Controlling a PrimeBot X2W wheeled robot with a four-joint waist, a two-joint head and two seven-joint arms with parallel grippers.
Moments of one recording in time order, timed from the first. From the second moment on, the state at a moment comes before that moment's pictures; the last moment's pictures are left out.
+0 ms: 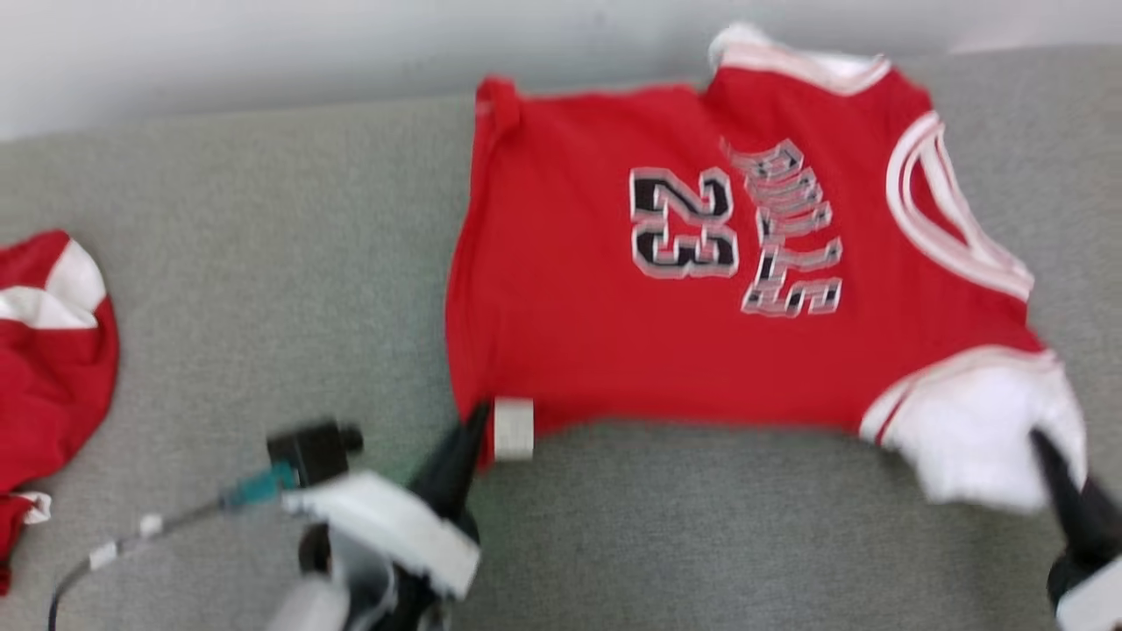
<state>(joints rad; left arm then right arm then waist) -0.34 0.15 -0.37 0.24 -0.86 -0.06 0.01 -0.08 -0.31 -0.05 0.00 0.83 0.13 0.24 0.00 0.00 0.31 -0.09</state>
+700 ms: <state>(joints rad) 0.16 0.32 -0.44 -0.26 -0.96 0.23 0.39 0.28 -0.40 -0.05 -0.17 0.81 0.13 0.59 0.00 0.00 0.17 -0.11</state>
